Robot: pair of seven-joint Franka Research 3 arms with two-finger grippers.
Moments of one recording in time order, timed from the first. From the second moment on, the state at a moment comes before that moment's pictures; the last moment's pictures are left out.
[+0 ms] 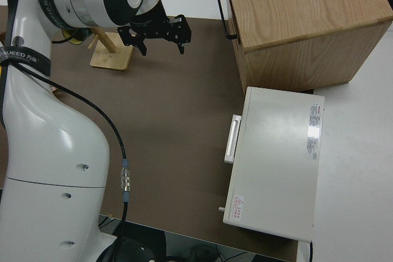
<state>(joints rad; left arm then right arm) 0.24 0.29 0.36 -1.45 -0.31 2.05 0.61 0.21 0.19 -0.18 -1.26 0.03 1.40 -0.09</state>
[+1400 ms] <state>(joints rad) -0.14 0.12 0.26 -1.43 -0.07 1.59 0.12 0.21 0.19 -0.18 -1.26 0.03 1.40 -0.09</state>
